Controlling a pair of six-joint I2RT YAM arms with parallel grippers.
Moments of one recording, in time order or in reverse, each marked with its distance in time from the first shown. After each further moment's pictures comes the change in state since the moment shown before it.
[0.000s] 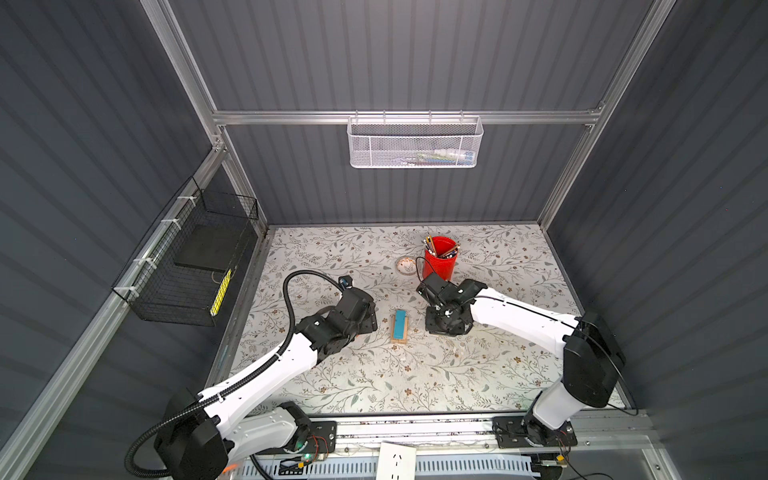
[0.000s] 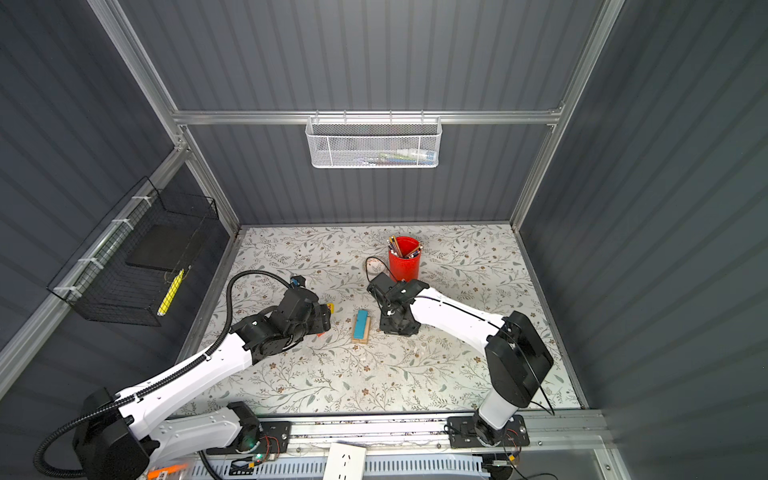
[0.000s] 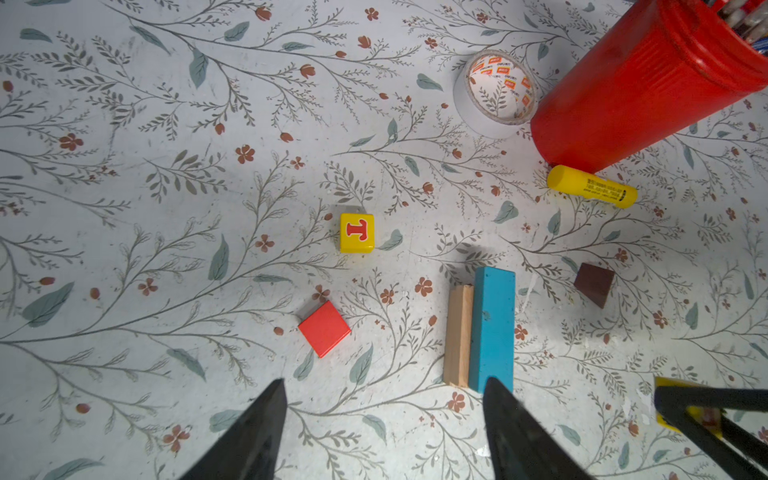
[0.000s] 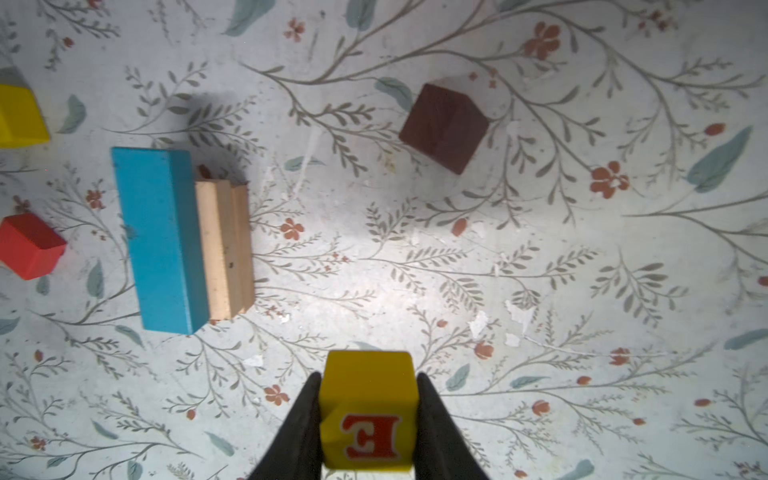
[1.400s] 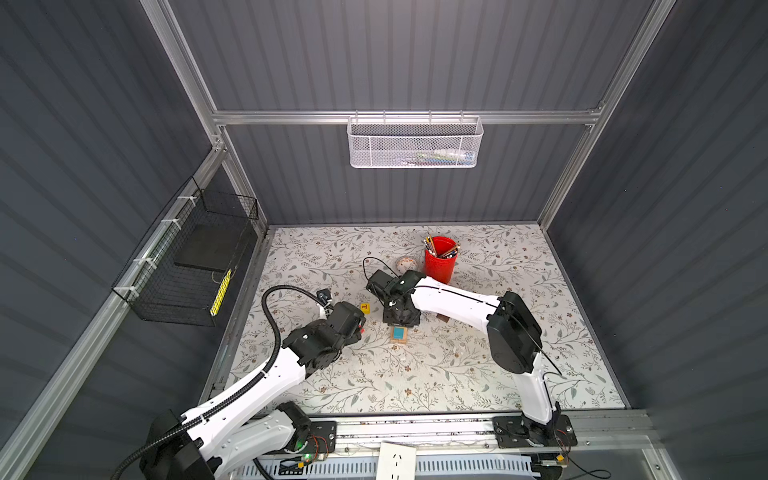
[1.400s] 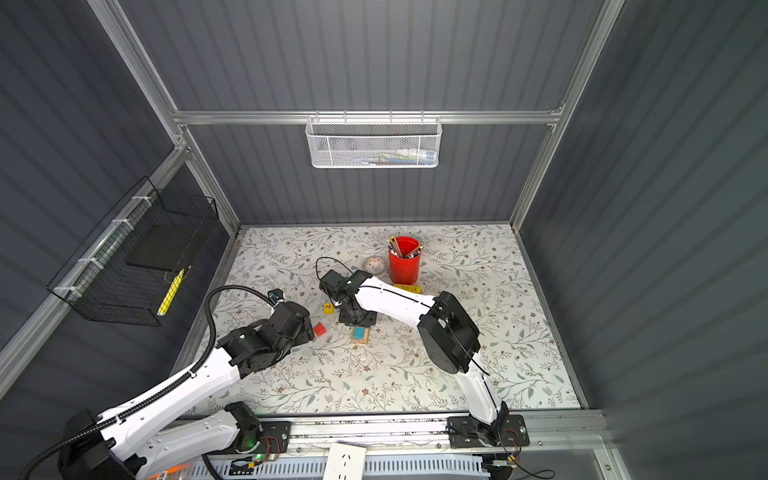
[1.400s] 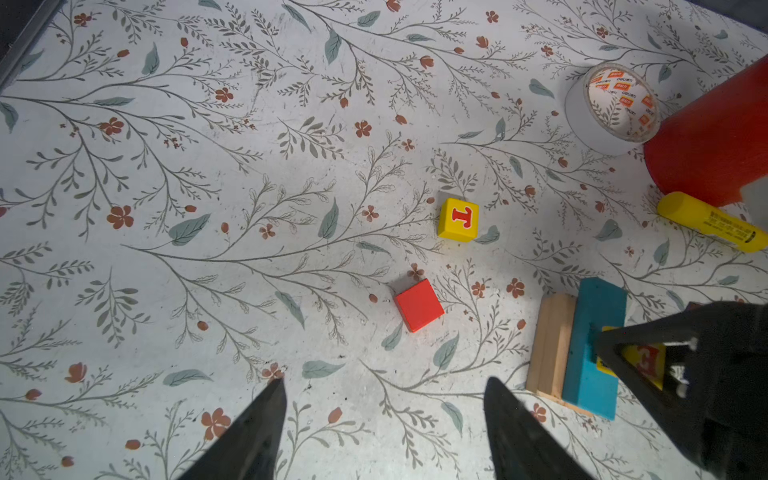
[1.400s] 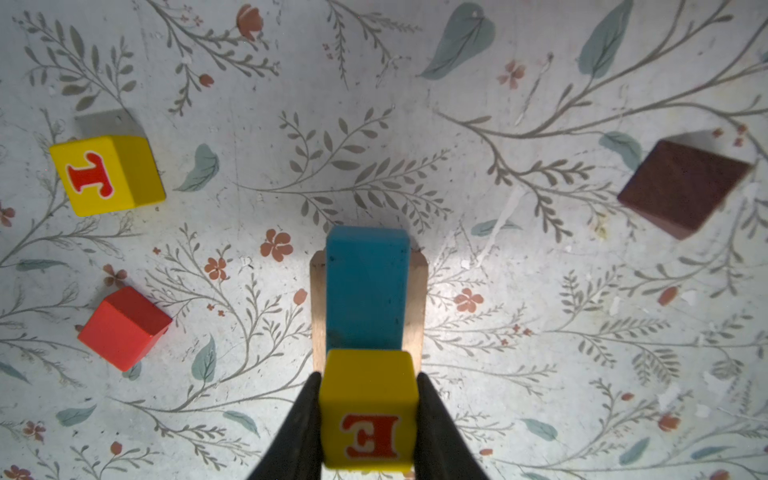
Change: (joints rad) left arm 0.001 -0.119 -0.094 -0.124 -0.144 -0.146; right arm 0.119 0.450 0.489 -0.118 0.062 0.125
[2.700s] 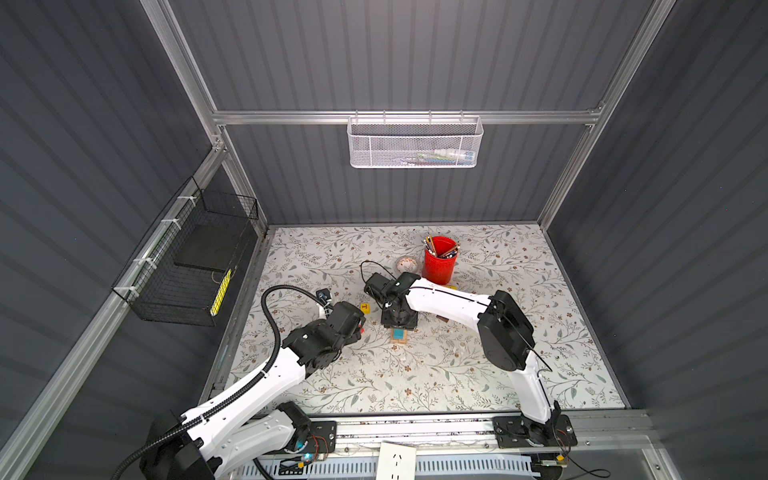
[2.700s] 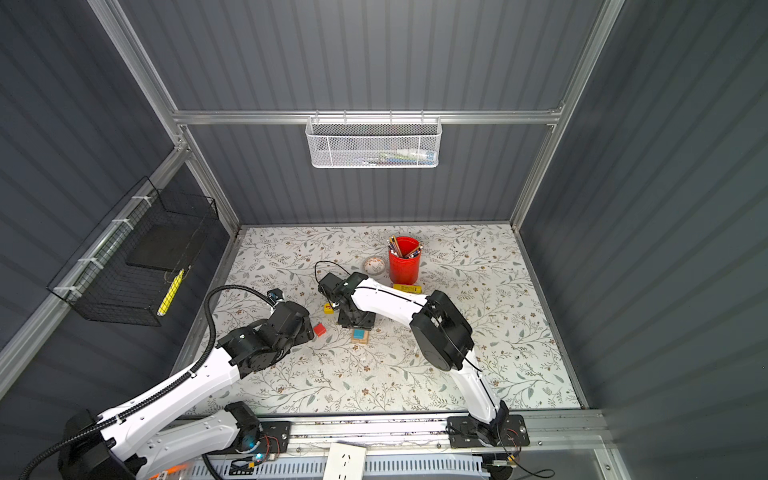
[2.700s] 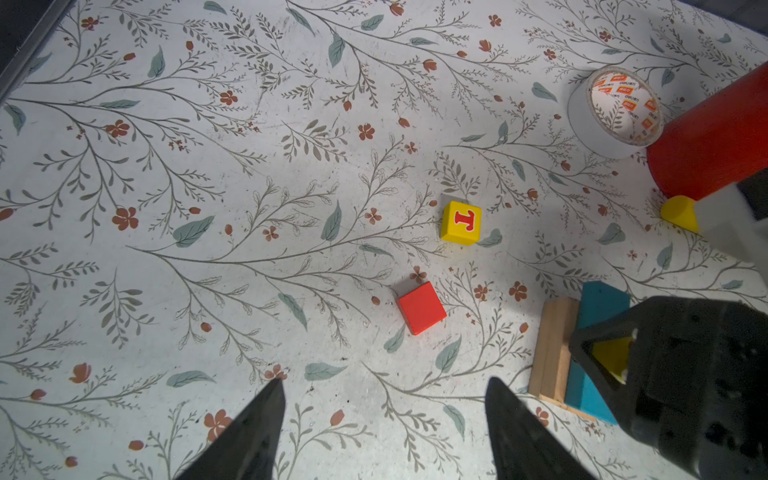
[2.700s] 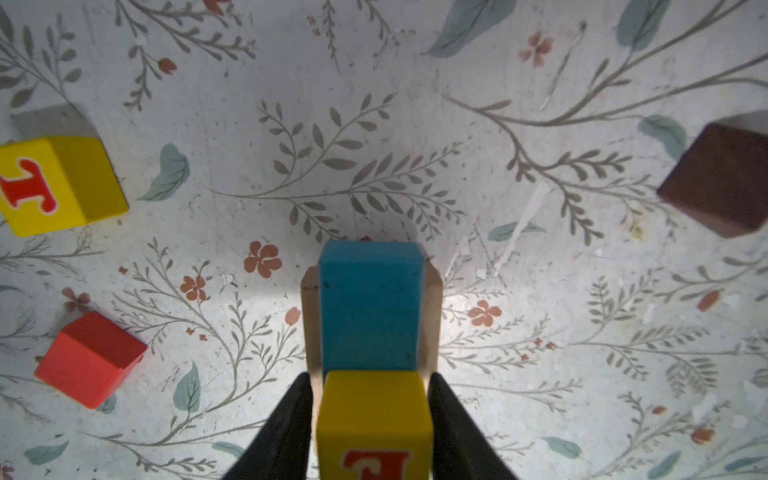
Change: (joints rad) left arm 0.005 0.000 0.000 0.000 -0.006 0.000; right arm 0.000 0.051 0.018 -0.001 -0.011 0.026
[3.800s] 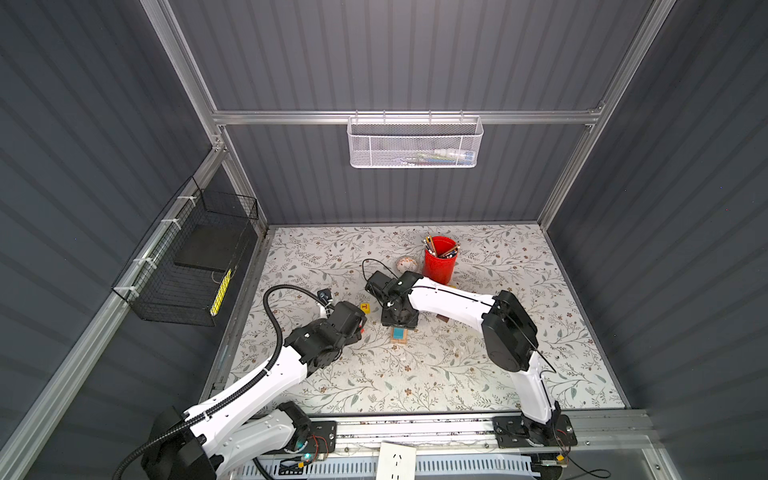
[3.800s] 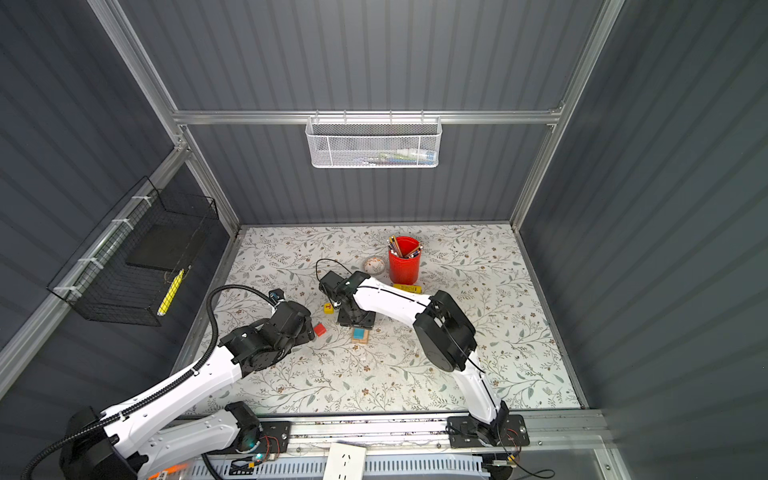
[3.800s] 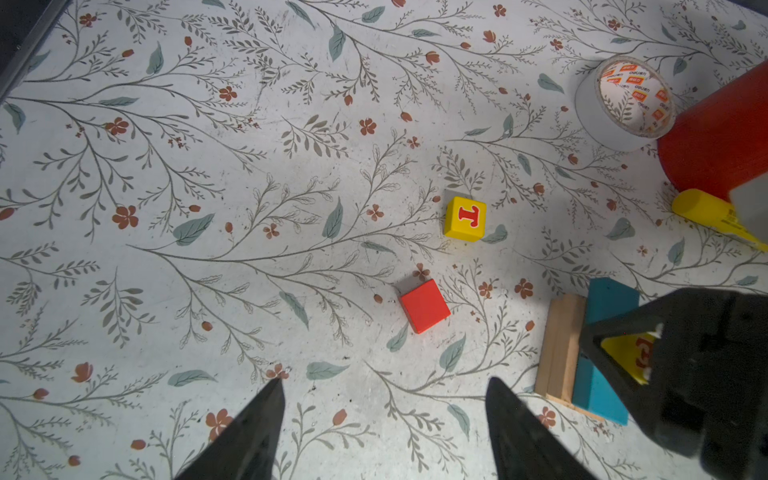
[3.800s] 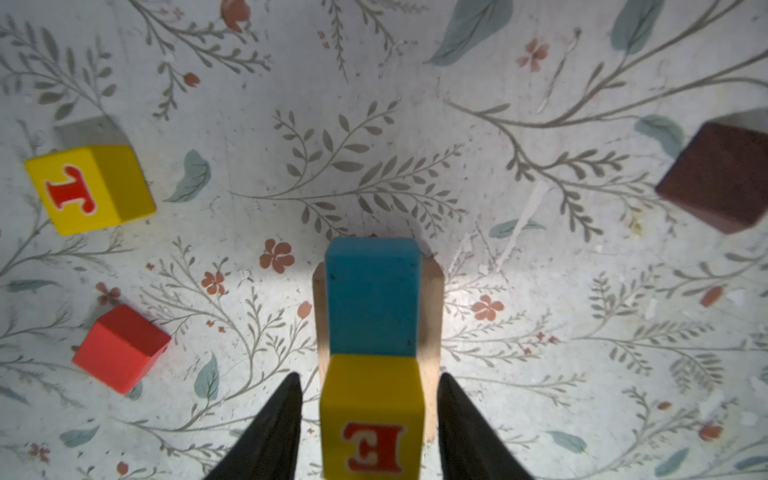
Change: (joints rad) left arm 0.004 0.019 0.003 -0.003 0.004 0.009; right arm -0.005 -0.063 -0.037 0.031 -0.003 0.006
